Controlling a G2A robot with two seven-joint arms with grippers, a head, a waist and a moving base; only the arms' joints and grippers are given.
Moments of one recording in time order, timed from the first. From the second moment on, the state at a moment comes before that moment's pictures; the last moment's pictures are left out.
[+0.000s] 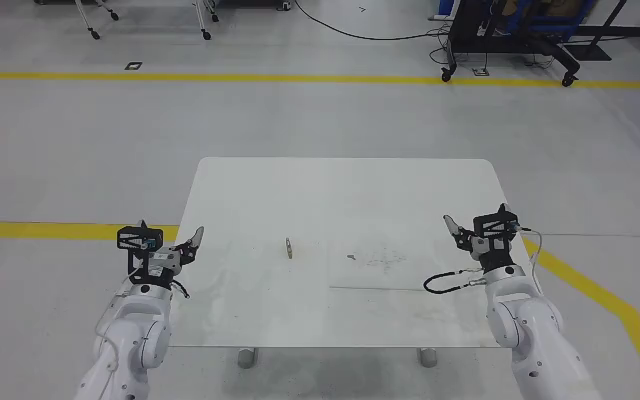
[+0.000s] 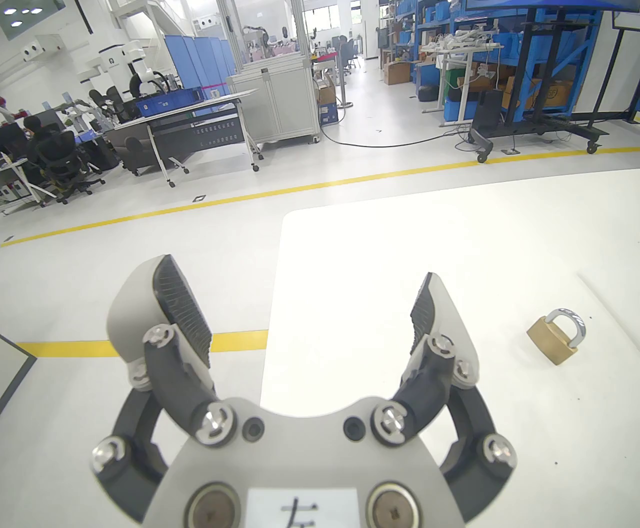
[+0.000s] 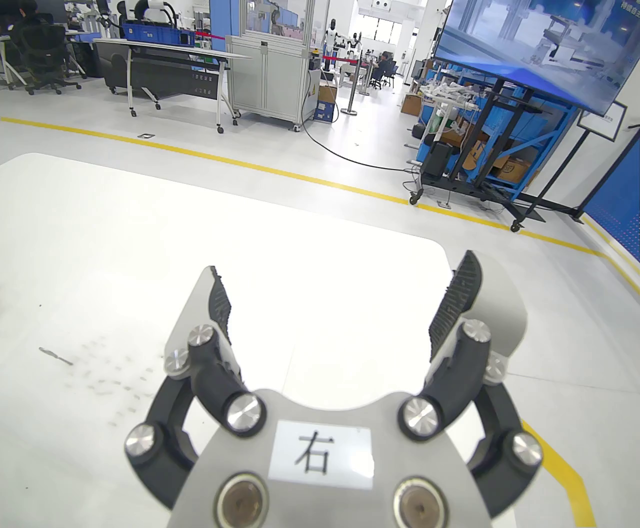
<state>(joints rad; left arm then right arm) 1.73 -1.15 -1.60 -1.80 1.33 0.00 0.00 -1.73 -1.15 1.60 -1.80 -1.33 0.00 0.00</state>
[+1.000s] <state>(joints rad) 1.73 -1.15 -1.60 -1.80 1.33 0.00 0.00 -1.66 -1.16 1.47 -1.84 -1.35 -0.08 0.16</state>
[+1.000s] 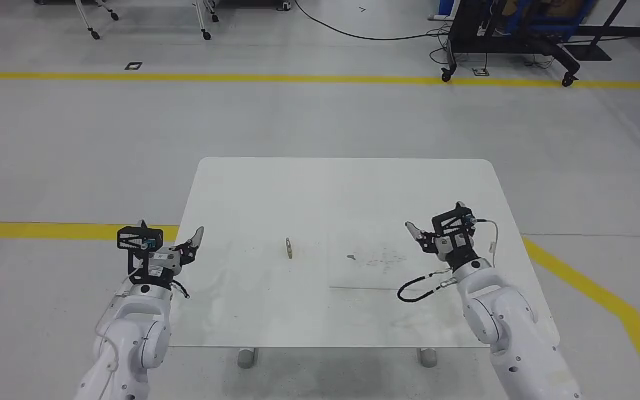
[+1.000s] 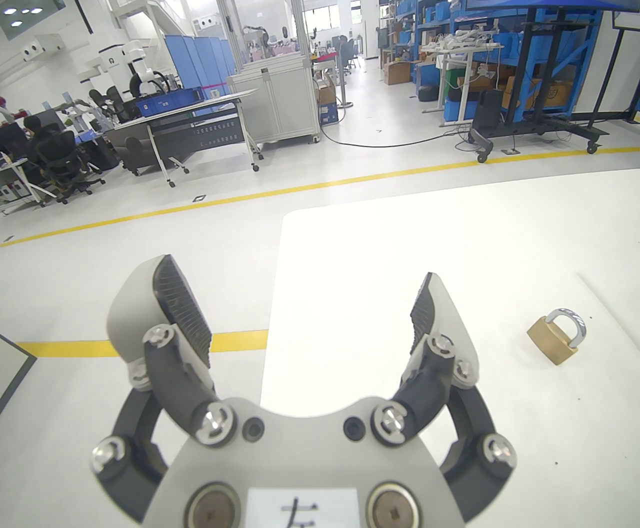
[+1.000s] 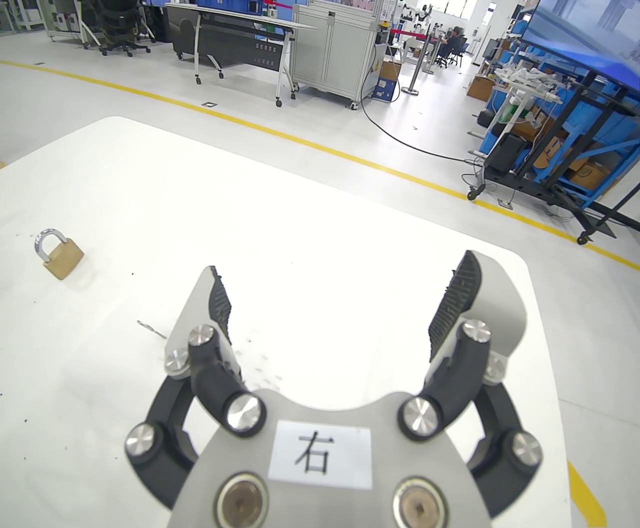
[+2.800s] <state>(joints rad) 1.73 -1.15 -1.60 -1.80 1.33 0.00 0.00 -0.98 -1.17 0.94 -1.11 -1.46 -1.00 0.17</state>
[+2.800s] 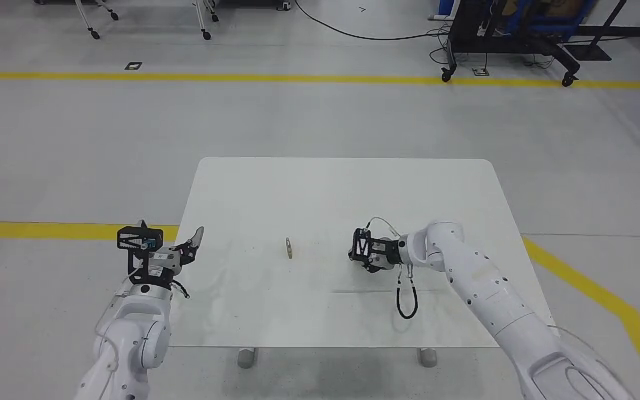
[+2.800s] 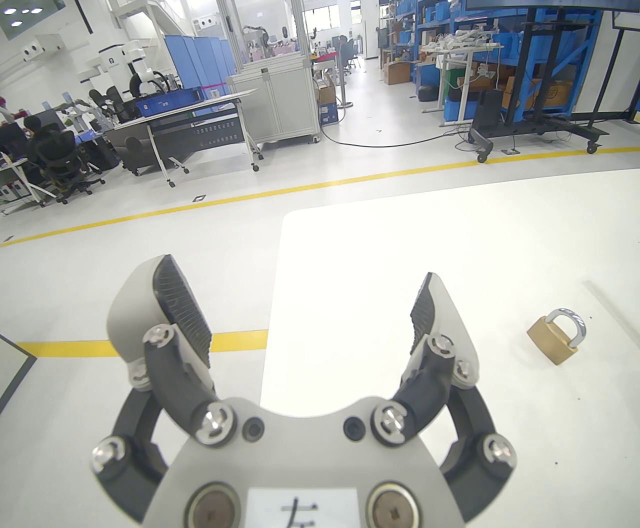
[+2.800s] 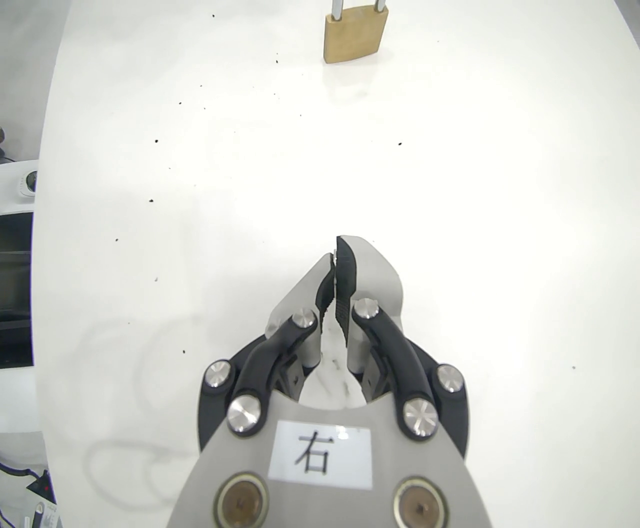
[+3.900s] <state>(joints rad) 1.73 -1.15 -1.60 -1.80 1.33 0.00 0.00 -1.00 -1.15 0.92 -1.04 -1.60 -0.95 -0.38</state>
